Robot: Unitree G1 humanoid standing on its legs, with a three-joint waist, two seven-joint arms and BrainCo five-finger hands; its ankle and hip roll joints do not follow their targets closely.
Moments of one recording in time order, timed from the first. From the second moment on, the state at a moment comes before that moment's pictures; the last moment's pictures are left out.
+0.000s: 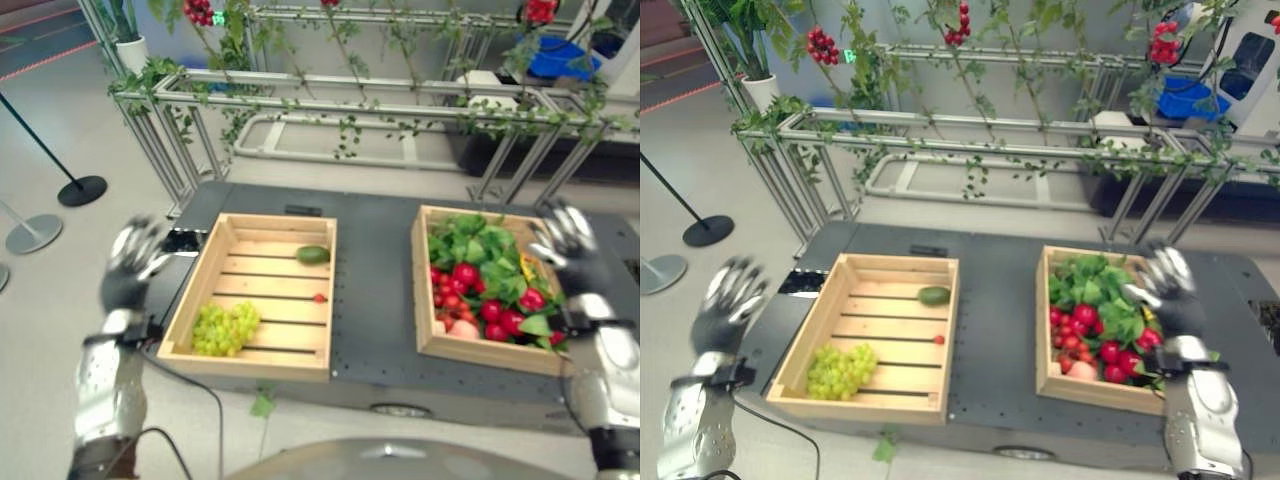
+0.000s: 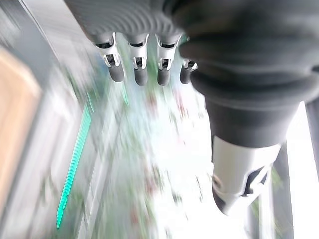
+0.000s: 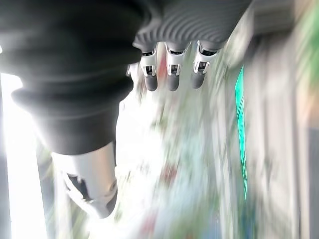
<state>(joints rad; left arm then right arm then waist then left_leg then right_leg) 0.17 0.39 0.37 0.35 -0.68 -0.32 -0.15 0.14 -0.46 -0.39 0.31 0.63 -0.30 0.14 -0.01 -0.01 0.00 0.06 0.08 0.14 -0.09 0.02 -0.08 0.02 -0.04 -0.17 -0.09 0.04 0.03</state>
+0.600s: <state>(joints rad) 0.14 0.49 0.47 1.07 -0.60 -0.36 0.05 0.17 -0.48 -0.41 0.82 0.62 -0.34 -0.01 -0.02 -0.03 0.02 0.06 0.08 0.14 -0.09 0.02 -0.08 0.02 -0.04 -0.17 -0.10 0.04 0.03</state>
